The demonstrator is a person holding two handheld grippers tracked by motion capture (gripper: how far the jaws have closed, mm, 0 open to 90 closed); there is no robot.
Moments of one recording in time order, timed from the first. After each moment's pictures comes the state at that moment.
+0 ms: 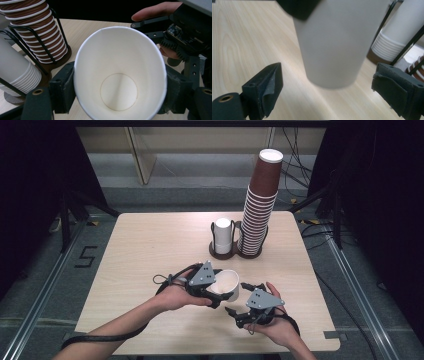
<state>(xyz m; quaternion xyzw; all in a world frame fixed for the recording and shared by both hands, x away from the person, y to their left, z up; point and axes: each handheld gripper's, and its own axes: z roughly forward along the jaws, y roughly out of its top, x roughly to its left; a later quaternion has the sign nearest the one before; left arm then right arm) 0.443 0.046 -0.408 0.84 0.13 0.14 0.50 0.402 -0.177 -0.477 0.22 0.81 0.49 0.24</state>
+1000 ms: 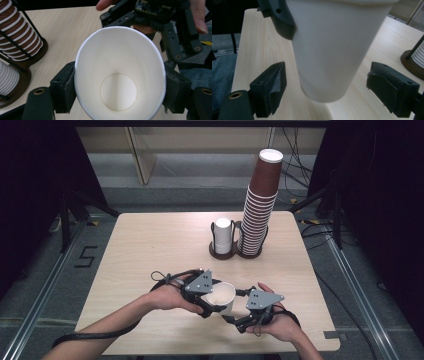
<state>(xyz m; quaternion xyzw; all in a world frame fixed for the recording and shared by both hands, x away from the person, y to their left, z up) 0.434 0.054 -0.409 0.88 0.04 0.08 0.46 0.407 -0.175 -0.475 0.14 0.83 0.52 0.14</state>
